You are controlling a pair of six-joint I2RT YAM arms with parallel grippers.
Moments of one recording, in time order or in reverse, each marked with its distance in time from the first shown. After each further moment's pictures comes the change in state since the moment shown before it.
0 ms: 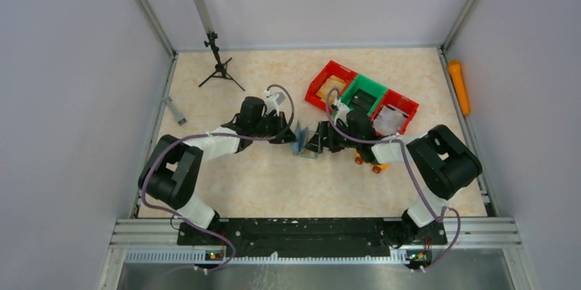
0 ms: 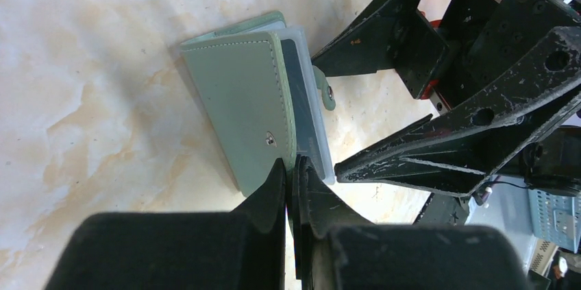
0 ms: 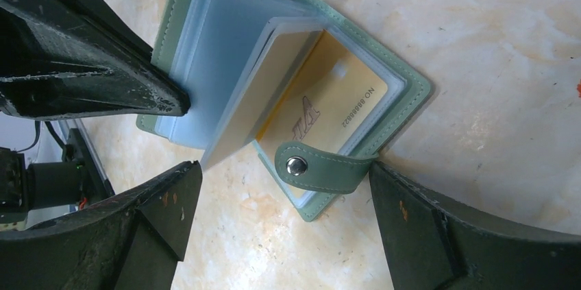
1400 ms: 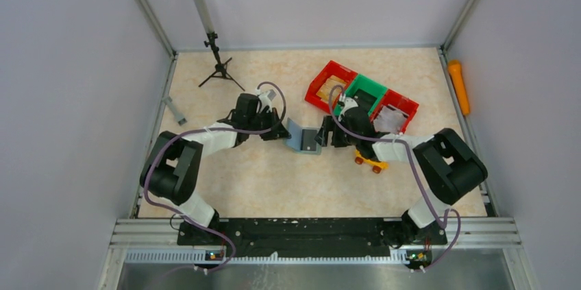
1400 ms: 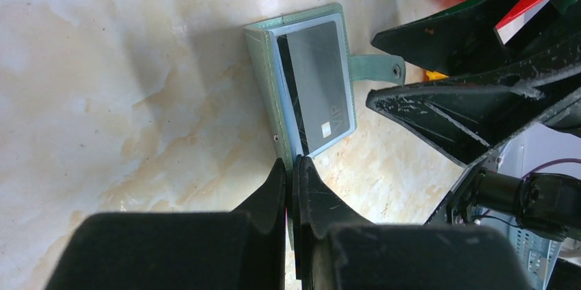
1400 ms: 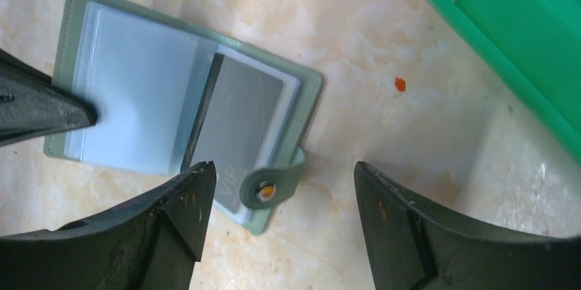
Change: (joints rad) left arm 0.072 0.043 0.043 -0.077 -0.038 -0.060; right arm 0.009 -0.067 0.030 -0.185 0.323 -0.030
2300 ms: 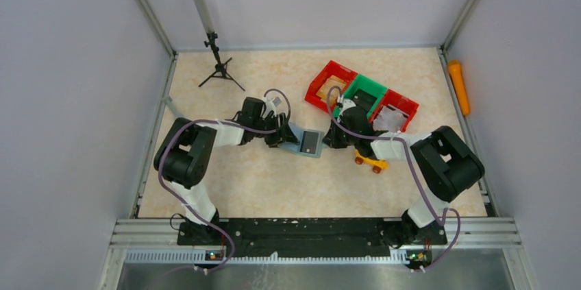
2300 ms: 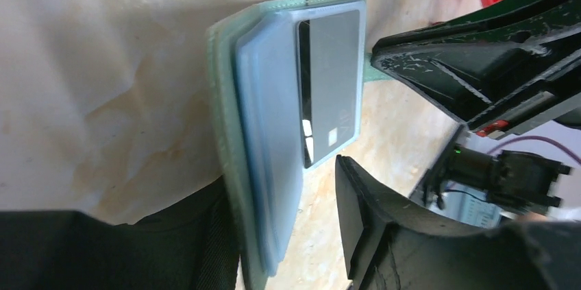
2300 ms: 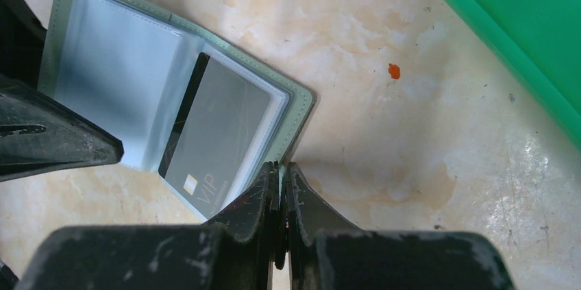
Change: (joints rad) left arm 0.000 0.142 0.017 0.046 0.118 -0.051; right arm 0.000 0.042 0.041 -0.060 0.001 -0.019
